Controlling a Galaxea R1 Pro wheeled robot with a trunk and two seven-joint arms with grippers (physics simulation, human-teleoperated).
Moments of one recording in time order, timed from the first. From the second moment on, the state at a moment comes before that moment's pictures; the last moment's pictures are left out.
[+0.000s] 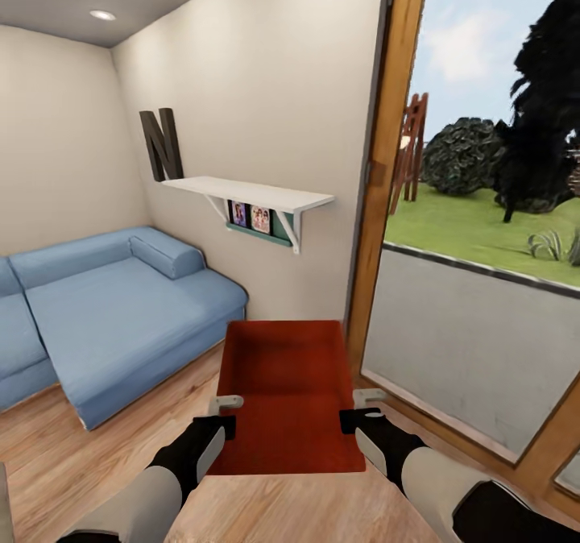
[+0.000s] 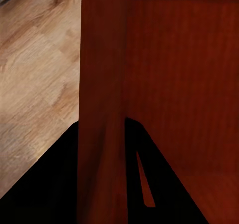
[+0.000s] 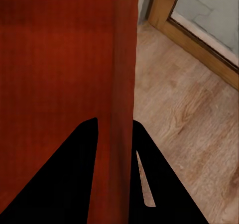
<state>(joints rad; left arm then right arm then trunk) -0.69 -0.13 0.00 -0.38 0.06 0.33 0.26 -0.79 0.08 0.58 -0.17 -0.51 0.14 -0.20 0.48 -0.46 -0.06</state>
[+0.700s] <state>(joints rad) -0.69 -0.13 0.00 -0.38 0.06 0.33 0.26 -0.79 0.08 0.58 -0.17 -0.51 0.14 -0.20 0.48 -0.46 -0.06</state>
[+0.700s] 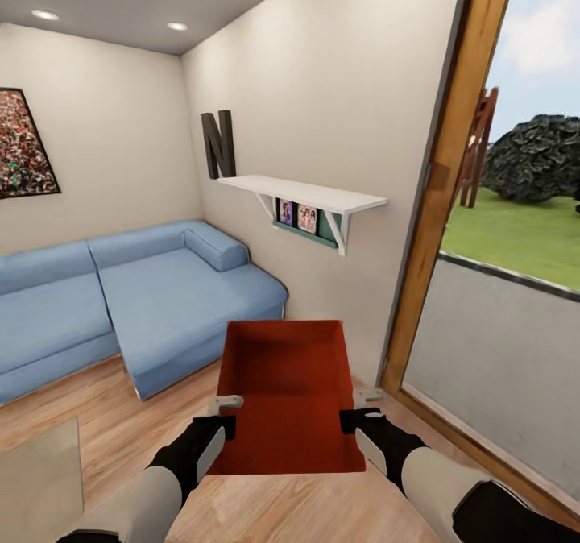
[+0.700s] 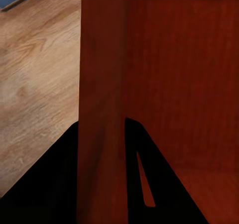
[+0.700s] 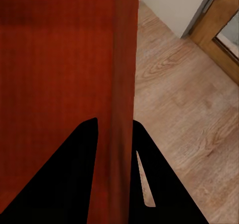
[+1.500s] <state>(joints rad) -0.69 -0.13 0.00 -0.38 0.06 0.33 0.26 -0.79 0.08 0.58 -0.17 -0.51 0.14 -0.20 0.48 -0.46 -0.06</state>
